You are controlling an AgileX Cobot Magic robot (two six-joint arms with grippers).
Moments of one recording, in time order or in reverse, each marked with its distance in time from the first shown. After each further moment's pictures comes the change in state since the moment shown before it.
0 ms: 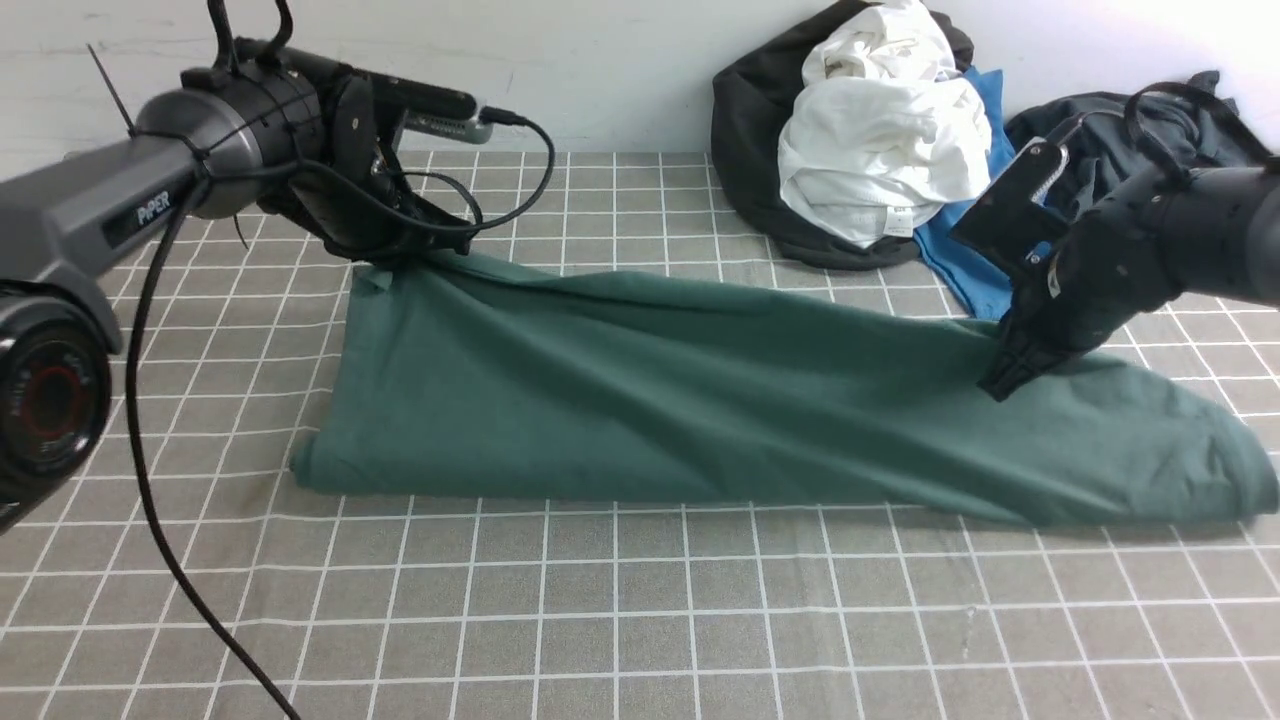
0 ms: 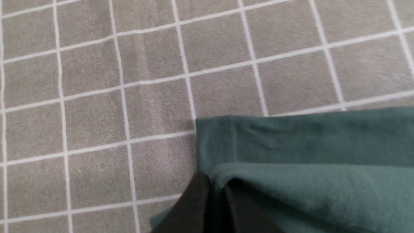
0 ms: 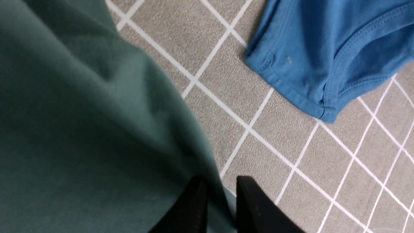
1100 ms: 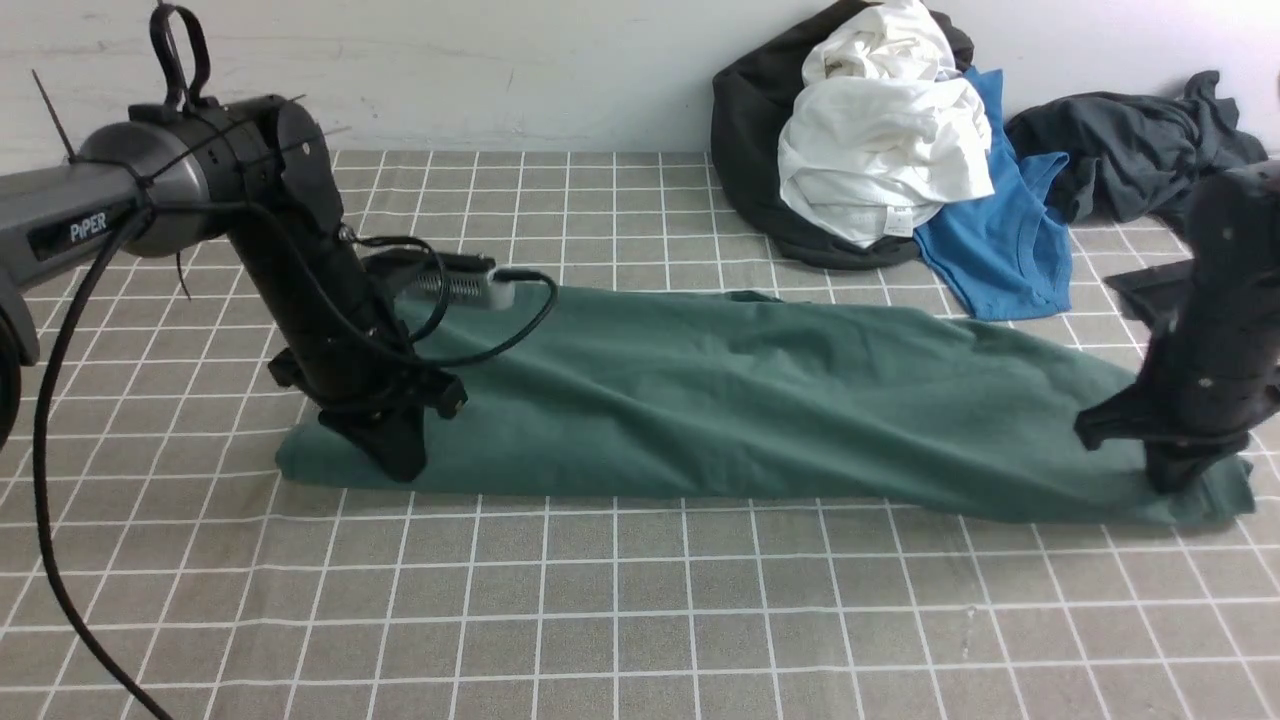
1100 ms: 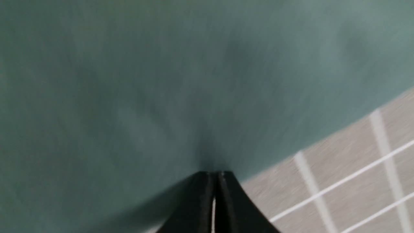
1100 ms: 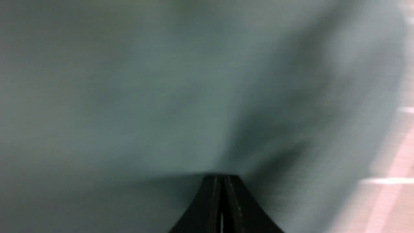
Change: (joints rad) right arm -0.216 0.005 0.006 0.250 0.424 0.212; left arm 0.027 -0.141 0.332 -0.409 0.479 0.490
